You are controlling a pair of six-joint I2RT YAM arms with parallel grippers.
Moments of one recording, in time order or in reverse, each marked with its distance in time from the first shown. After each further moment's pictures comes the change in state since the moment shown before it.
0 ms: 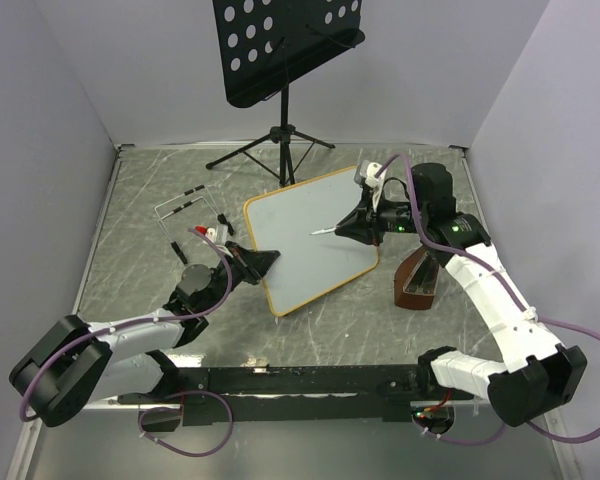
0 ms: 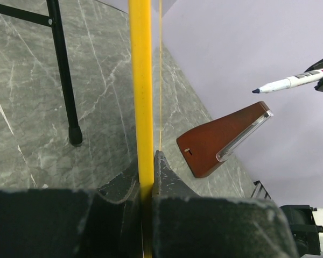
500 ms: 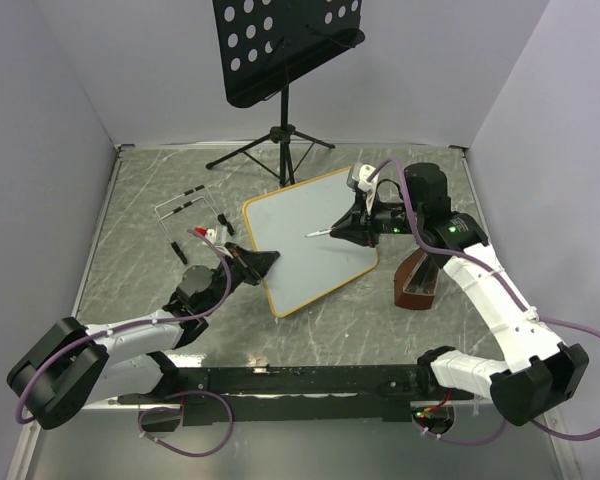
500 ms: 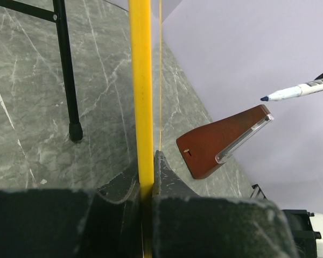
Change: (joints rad) left arm -0.021 -0.022 0.000 -0.038 -0.045 -0.024; right arm 0.056 0.005 0.024 -0.020 0.031 -0.029
